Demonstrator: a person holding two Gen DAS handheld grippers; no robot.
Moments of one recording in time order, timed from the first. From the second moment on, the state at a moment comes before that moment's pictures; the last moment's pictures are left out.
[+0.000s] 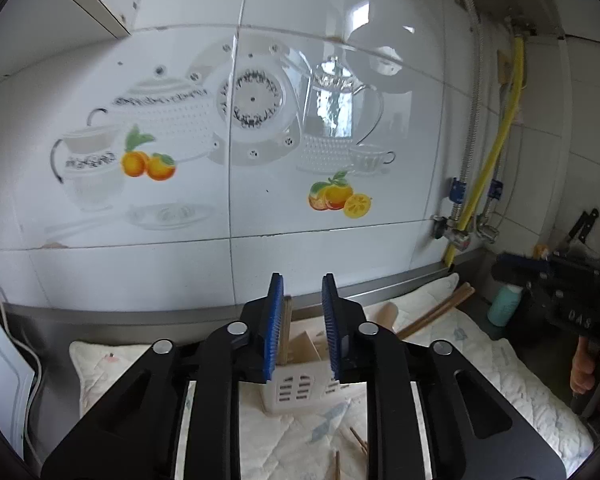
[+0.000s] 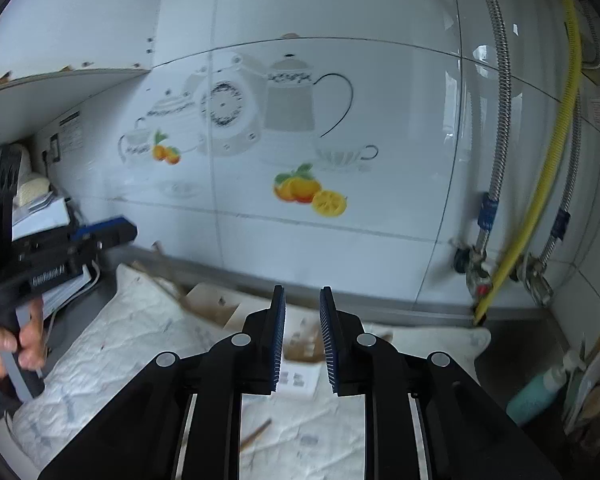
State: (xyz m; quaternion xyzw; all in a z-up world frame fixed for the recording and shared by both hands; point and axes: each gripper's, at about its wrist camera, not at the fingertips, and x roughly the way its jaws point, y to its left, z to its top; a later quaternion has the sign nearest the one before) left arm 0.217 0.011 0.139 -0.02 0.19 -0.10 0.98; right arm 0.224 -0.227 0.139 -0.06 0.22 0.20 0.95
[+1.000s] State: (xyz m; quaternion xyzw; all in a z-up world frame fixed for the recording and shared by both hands) left arm 0.050 0.020 -0.047 -0.02 0.34 -0.11 0.93; right arm 0.058 -0.215 -0.092 -0.03 0.38 0.21 0.90
